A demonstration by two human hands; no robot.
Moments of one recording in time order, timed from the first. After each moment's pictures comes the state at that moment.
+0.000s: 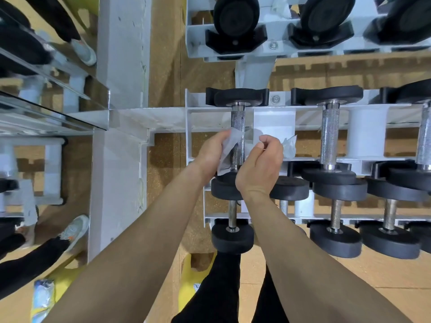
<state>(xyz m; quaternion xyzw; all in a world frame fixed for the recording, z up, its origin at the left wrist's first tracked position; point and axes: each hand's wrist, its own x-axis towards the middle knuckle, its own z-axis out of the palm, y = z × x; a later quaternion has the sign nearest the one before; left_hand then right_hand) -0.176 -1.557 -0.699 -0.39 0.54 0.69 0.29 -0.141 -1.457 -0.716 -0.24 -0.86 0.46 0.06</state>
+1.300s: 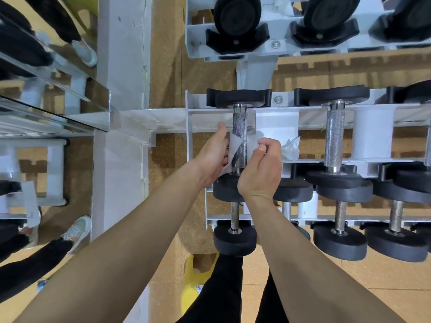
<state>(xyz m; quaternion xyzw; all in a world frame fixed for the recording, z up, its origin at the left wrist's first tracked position) -0.182 -1.560 -0.689 -0.37 0.55 0.66 0.36 -0.140 -1.453 -0.716 -0.21 -0.85 0.47 0.03</state>
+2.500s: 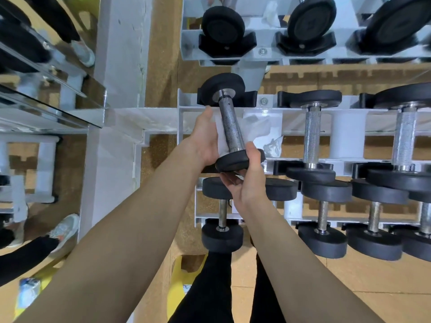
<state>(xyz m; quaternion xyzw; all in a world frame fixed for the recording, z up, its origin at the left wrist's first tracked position) -0.204 -1.536 -0.661 -0.45 0.39 0.76 0.26 -0.121 -1.439 -0.661 -0.47 -0.40 0.76 -0.21</state>
